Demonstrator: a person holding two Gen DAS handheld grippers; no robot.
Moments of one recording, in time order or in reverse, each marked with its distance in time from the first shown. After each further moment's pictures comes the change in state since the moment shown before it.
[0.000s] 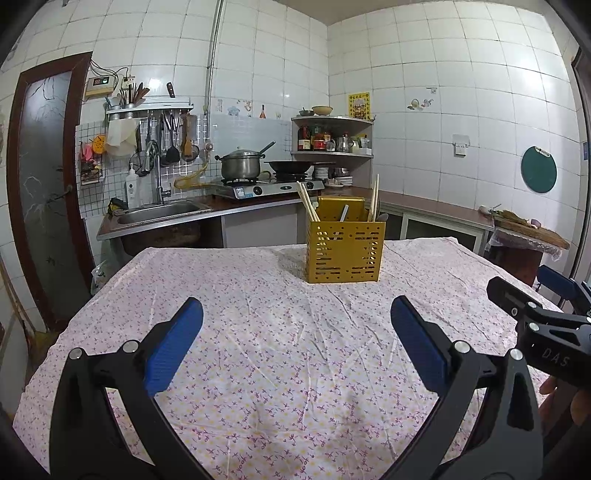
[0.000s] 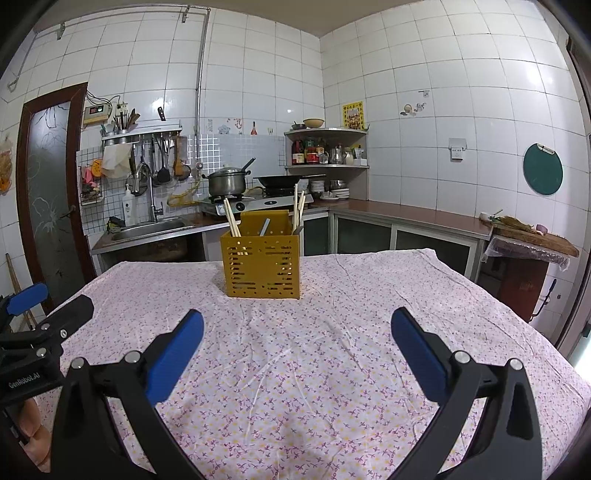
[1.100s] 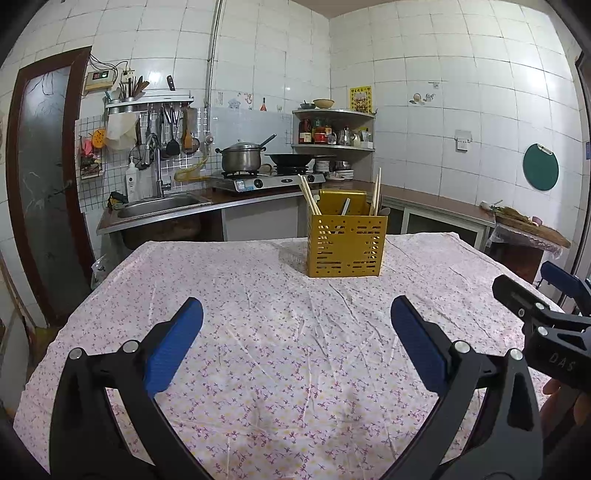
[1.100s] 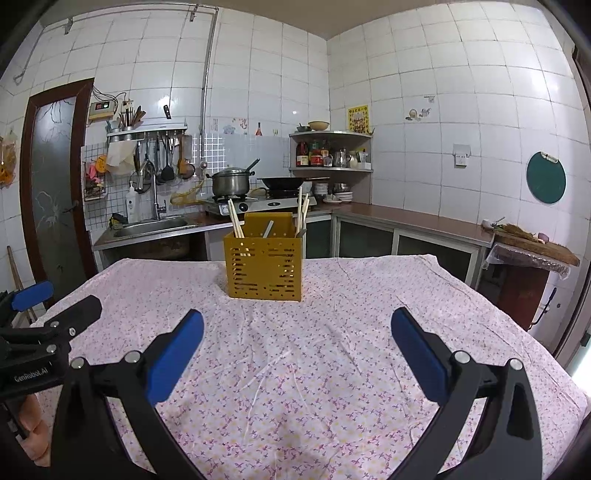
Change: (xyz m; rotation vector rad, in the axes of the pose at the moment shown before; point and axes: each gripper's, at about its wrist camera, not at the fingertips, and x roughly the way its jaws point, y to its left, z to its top) left arm 0.006 -0.001 0.002 -0.004 0.034 0.003; right arm -0.004 0.002 0.002 -0.032 -0.006 0.006
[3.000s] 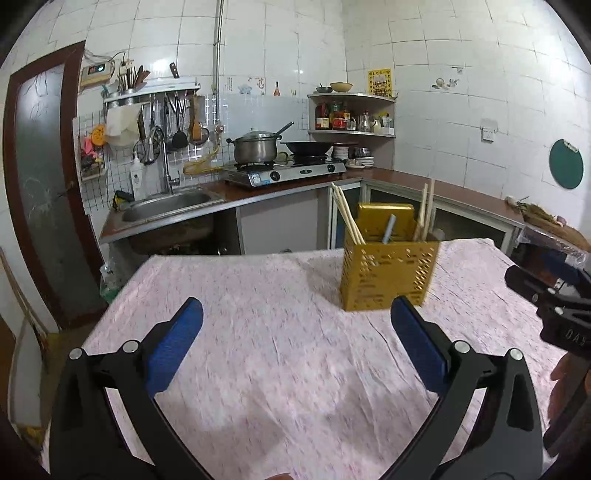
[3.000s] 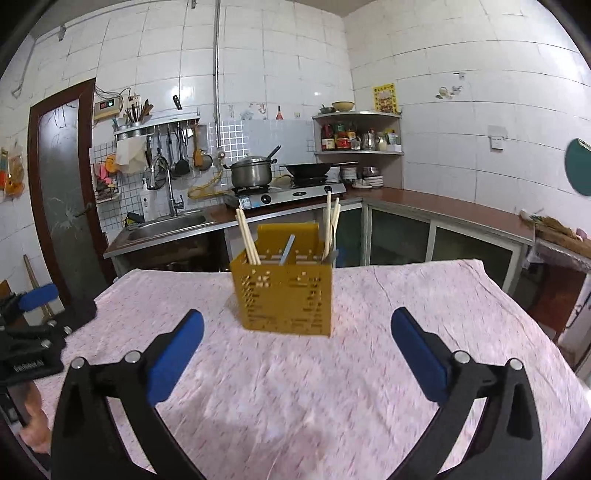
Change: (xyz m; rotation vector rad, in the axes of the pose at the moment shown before) left arm 0.083 0.028 0.068 -0.002 0.079 0.061; right arm 0.097 0.009 0.056 0.033 0.076 0.108
